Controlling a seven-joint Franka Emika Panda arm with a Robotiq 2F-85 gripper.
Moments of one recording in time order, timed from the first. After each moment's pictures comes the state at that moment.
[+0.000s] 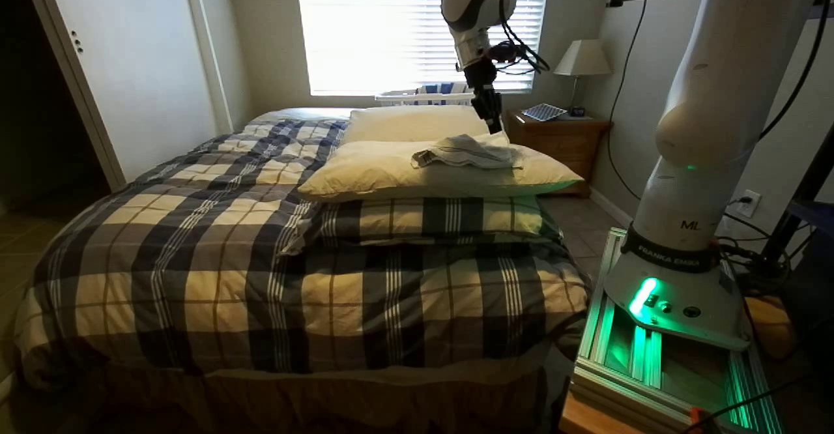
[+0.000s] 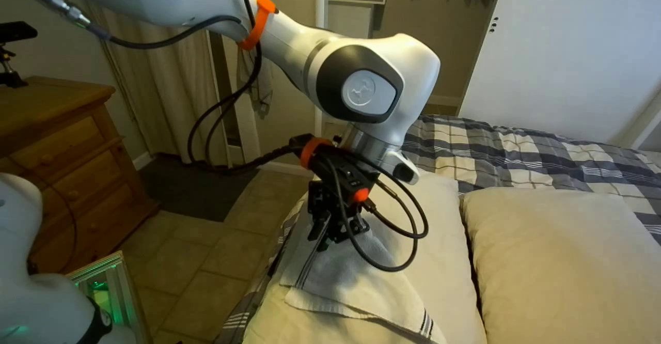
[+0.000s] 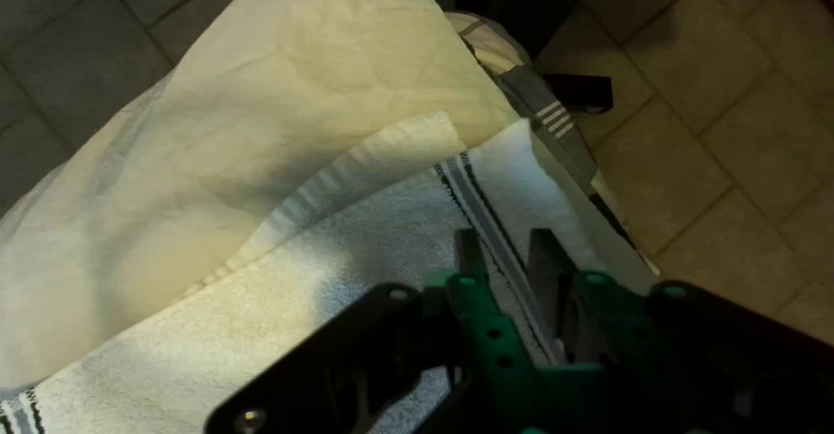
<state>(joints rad) -0.23 0.05 -0.16 -2.08 -0.10 1.70 -0.31</state>
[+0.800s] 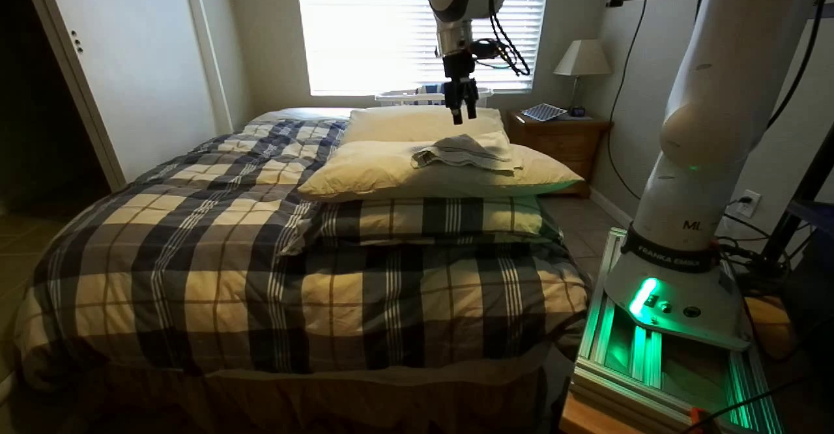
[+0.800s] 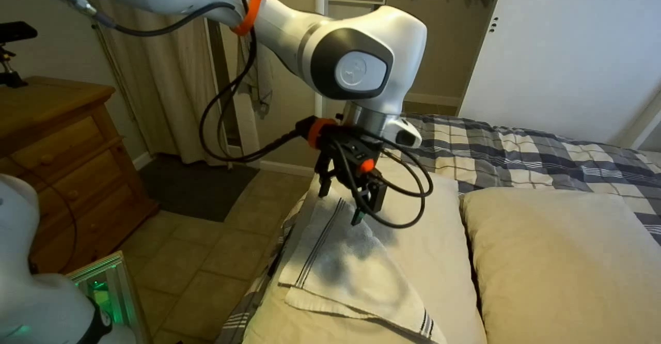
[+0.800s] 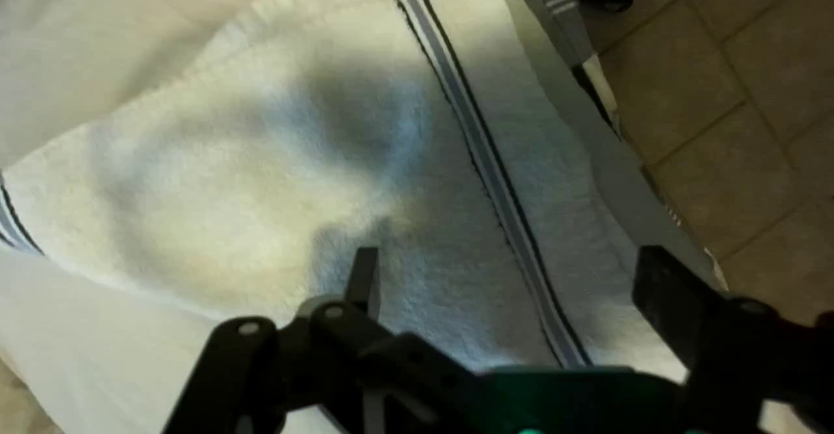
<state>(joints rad) -0.17 0.04 -0.13 -2.05 -0.06 1.86 -0.30</state>
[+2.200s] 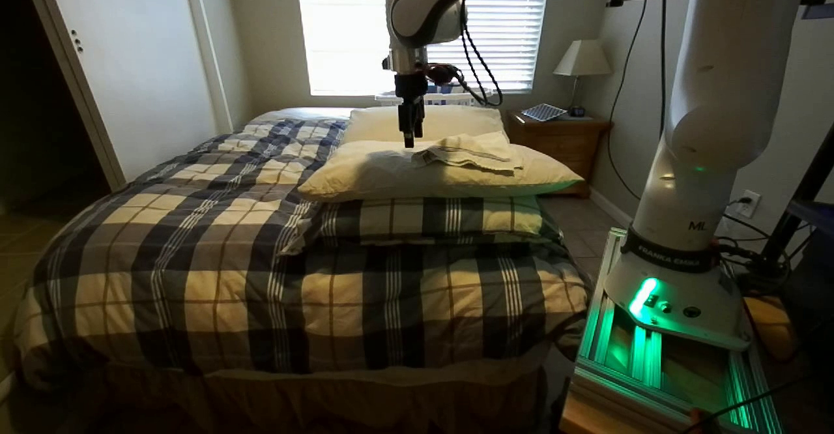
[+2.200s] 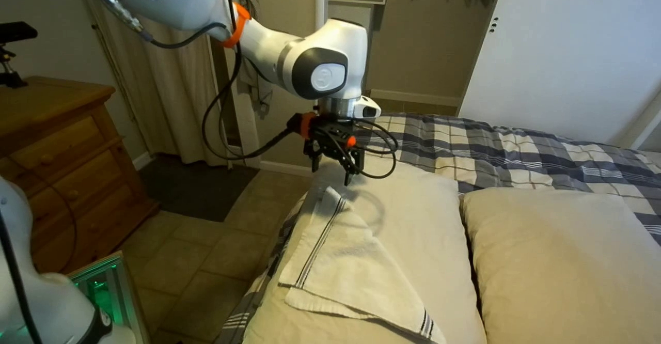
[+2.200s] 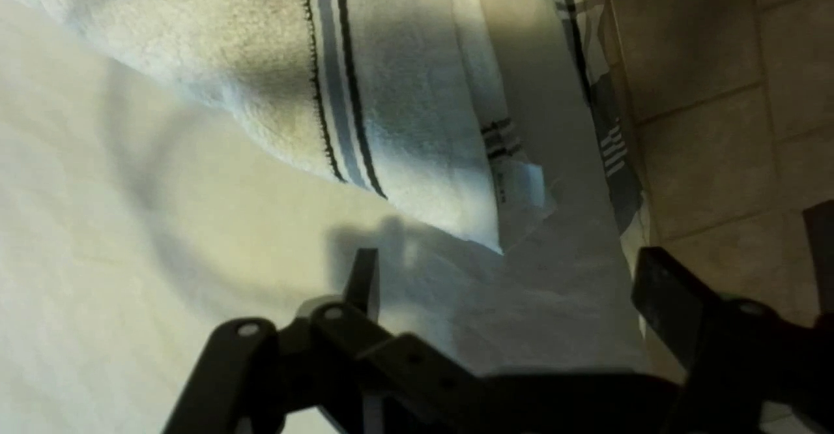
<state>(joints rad) -0.04 0.13 -0.02 -2.06 -0.05 2.13 -0.36</state>
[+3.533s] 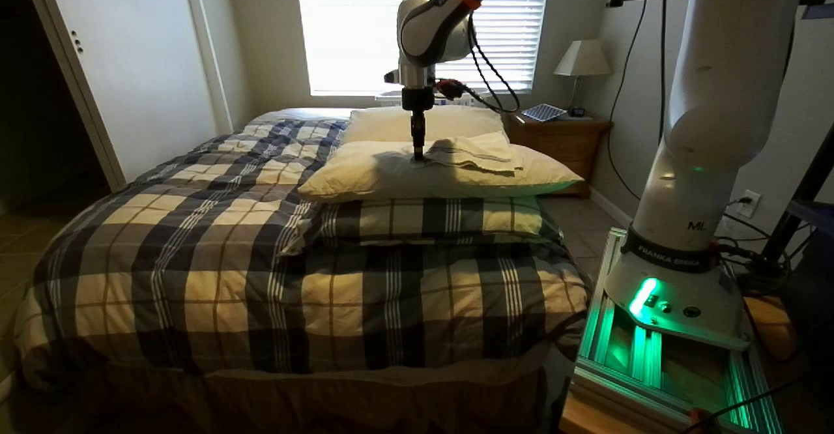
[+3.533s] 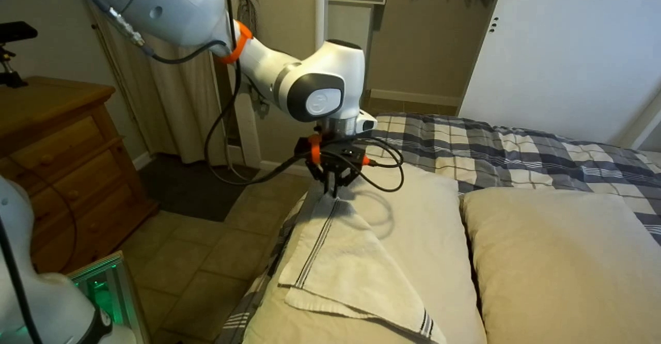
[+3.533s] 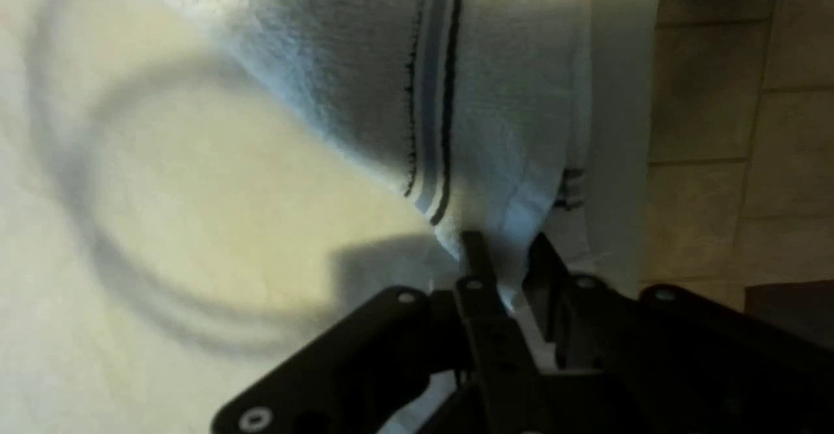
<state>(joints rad) -0.07 0.13 -0.02 -2.16 -0.03 2.27 -0.67</state>
